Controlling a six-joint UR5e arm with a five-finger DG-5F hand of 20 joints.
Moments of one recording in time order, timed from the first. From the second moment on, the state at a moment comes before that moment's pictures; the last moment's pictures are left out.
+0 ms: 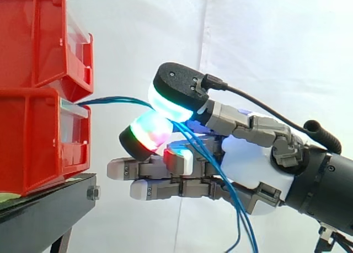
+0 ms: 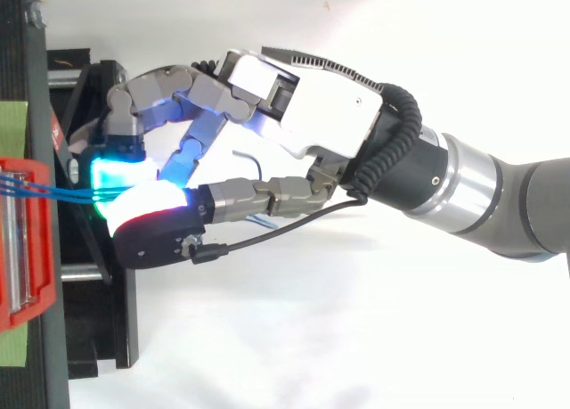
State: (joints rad) arm 0.15 -2.45 -1.25 -2.09 -1.11 -0.42
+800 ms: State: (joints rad) arm 0.15 -2.45 -1.25 -2.09 -1.11 -0.43
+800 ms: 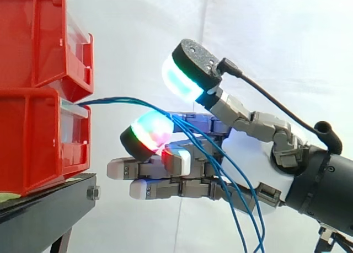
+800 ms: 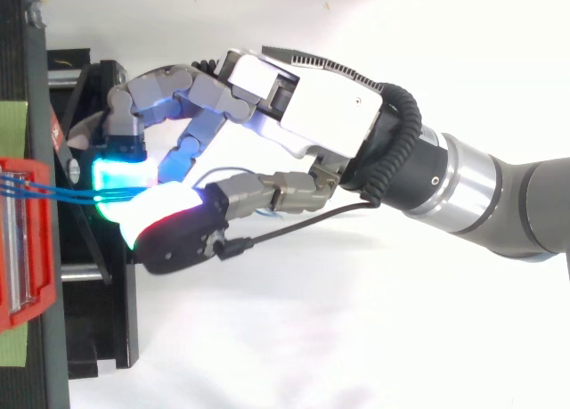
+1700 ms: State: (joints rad) arm 0.15 -2.45 -1.25 -2.09 -1.11 -0.43
